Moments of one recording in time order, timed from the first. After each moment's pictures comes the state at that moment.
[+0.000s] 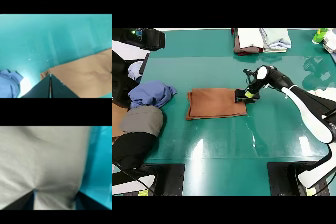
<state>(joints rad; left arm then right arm) -0.22 -1.32 1.91 1.45 -1.38 -1.54 0.39 -1.76 1.47 -1.20 1.18 1.80</state>
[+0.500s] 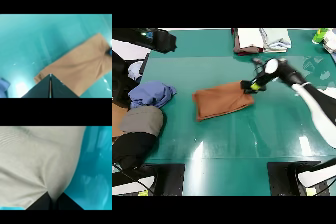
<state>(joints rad) -0.32 -1.32 1.91 1.41 -1.35 -1.50 0.30 -1.62 1.48 -1.28 1.12 1.79</state>
